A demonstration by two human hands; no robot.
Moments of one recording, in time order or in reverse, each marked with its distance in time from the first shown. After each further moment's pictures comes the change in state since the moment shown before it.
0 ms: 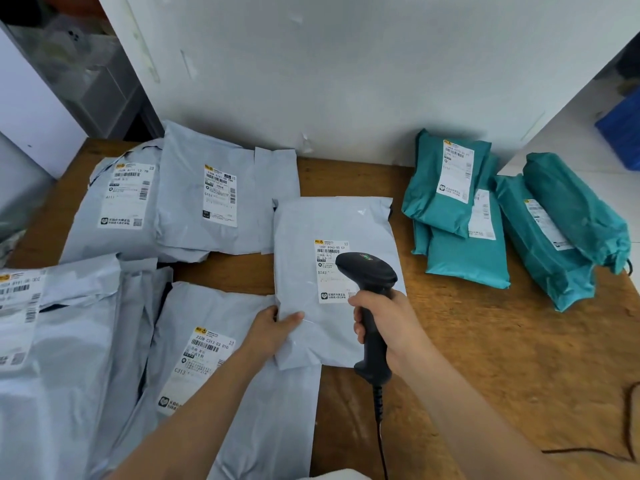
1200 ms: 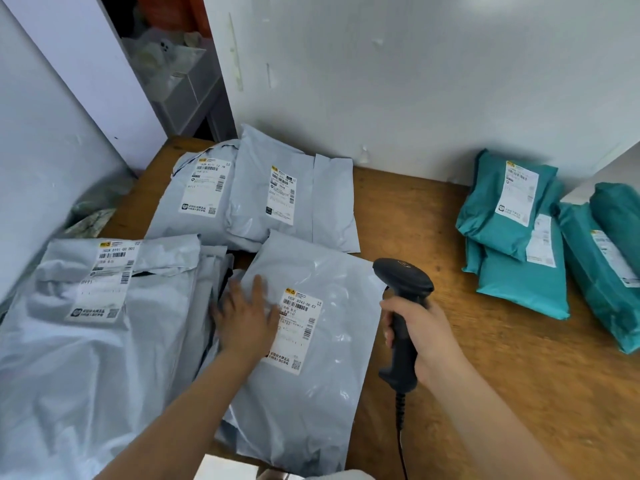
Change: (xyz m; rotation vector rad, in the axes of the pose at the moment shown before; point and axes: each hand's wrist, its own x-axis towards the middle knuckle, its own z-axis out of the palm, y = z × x) left_hand -0.020 -0.029 -0.095 1.078 0.547 0.161; right_hand -0.018 0.005 0.033 -0.026 -0.010 -0.060
